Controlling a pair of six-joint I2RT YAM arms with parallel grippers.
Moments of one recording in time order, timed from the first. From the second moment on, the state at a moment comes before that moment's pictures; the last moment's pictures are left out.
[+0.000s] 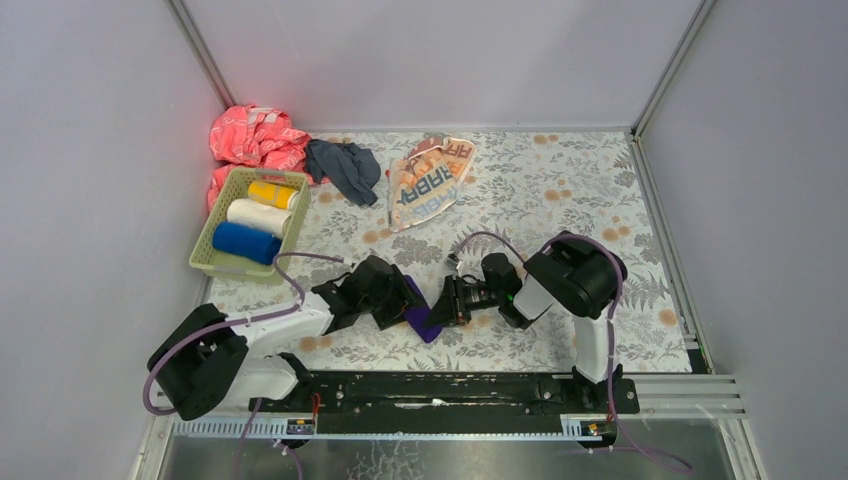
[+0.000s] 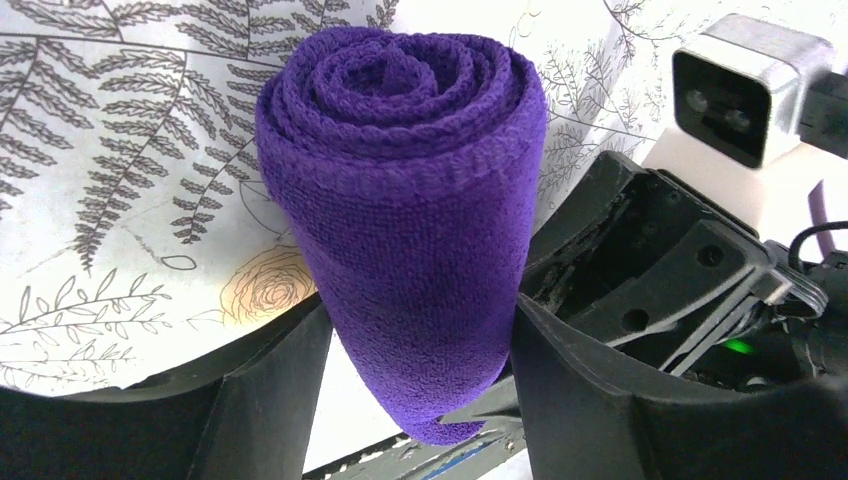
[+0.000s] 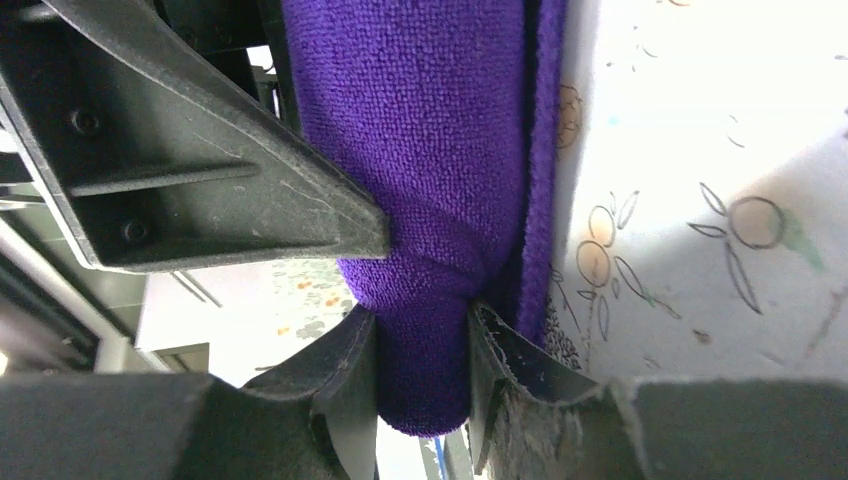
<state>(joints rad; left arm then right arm) -0.77 1.25 0.47 -0.09 0.06 -1.32 0.71 1.98 0.47 1.03 -0.89 1.05</state>
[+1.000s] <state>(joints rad) -0.76 1.41 0.53 -0.02 0.08 -1.29 0.65 2.01 0.42 1.16 -0.90 1.23</state>
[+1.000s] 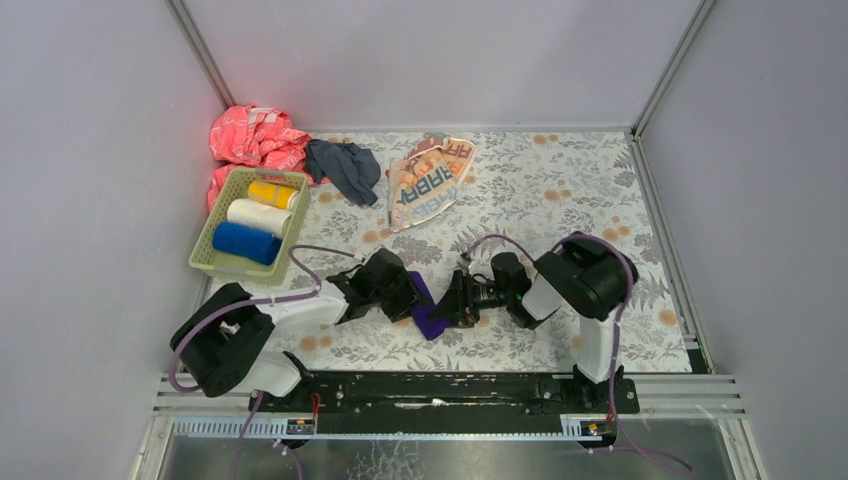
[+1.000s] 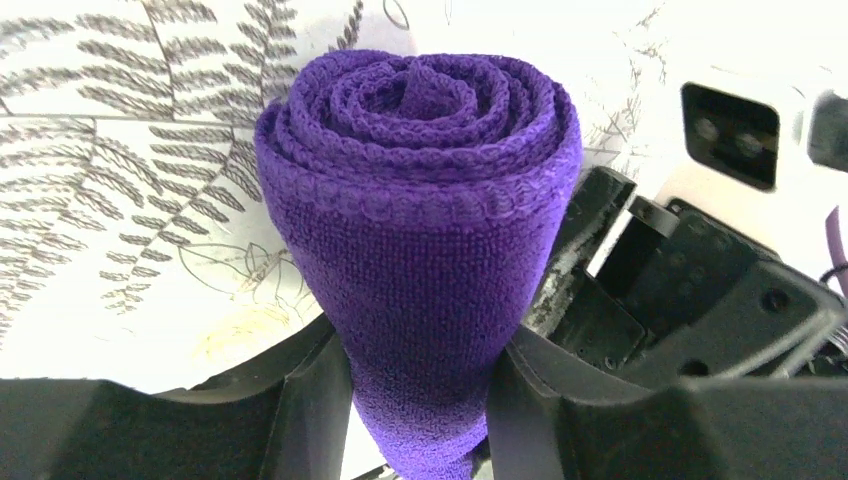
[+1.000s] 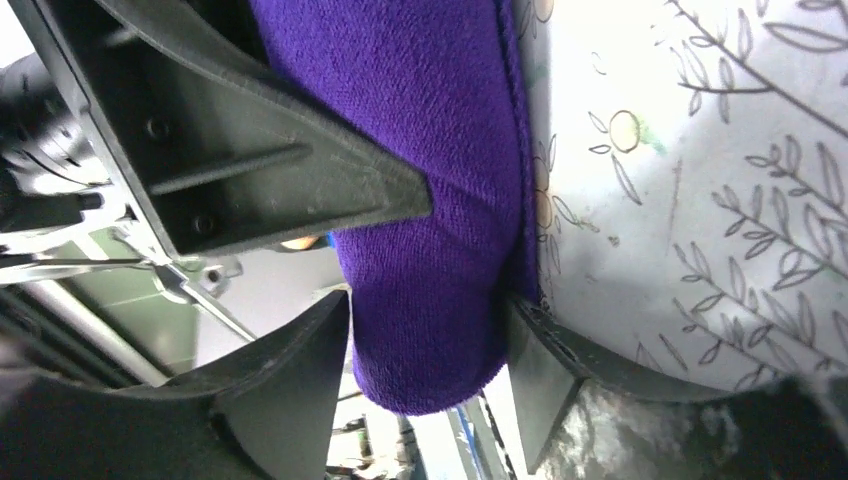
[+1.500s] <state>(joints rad) -0.39 1.38 0.78 -0.33 0.07 -1.09 0.61 1.46 0.75 -0.07 -0.56 0.60</state>
